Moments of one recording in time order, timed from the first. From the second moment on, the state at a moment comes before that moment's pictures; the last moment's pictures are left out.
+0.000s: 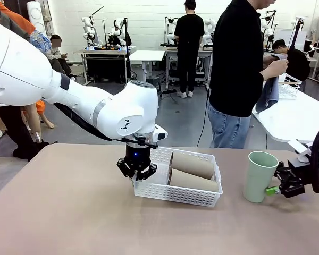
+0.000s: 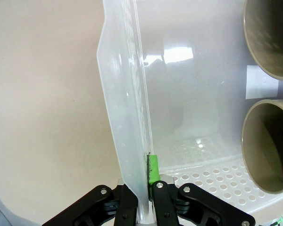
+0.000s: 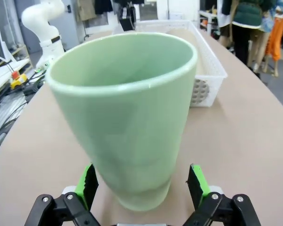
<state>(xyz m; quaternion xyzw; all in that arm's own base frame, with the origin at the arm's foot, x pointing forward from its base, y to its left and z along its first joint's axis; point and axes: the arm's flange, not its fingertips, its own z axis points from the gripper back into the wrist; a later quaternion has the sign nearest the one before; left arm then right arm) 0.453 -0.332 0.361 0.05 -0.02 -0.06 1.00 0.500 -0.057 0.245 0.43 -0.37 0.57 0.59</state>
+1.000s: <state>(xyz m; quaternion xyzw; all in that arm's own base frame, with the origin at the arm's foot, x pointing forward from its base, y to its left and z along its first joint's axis) 0.453 -0.332 0.361 0.05 -0.02 -0.06 1.00 0.522 0.010 0.243 0.46 -0.31 0.63 0.53</state>
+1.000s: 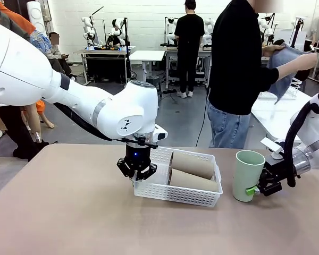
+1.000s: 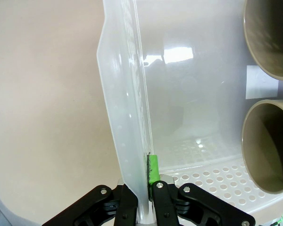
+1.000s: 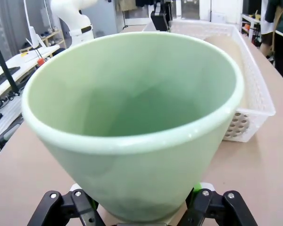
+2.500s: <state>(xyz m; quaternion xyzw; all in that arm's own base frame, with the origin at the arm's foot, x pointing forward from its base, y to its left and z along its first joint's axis) 0.453 -0.332 0.361 0.05 -0.02 -0.06 1.00 0.411 0.025 0.447 0.42 -0.37 0.61 0.56</state>
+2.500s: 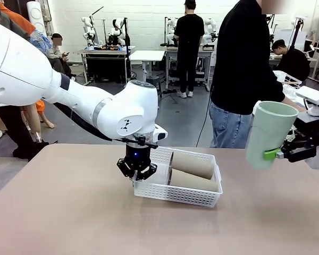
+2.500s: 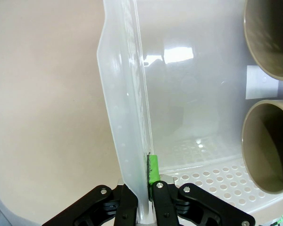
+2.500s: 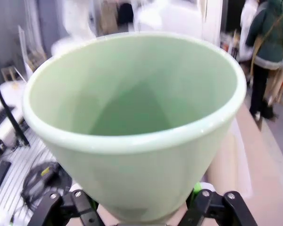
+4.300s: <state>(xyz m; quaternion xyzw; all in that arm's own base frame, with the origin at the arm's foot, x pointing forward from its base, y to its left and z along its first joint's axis) 0.453 -0.332 0.361 0.05 -0.02 -0.06 1.00 0.540 0.259 0.424 0.07 0.02 0.64 0.76</state>
